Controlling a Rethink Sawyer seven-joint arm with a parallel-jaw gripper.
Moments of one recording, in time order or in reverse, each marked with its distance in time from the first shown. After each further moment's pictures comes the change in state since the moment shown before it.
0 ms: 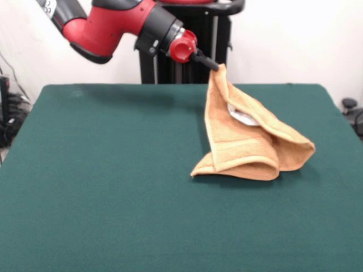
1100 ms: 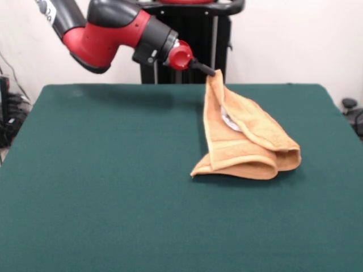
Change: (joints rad) arm 0.015 0.015 -0.050 -0.067 0.053 0.090 -0.226
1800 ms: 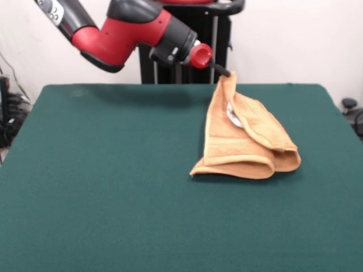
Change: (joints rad) arm 0.104 -0.023 0.000 0.037 -0.116 -0.066 -0.003
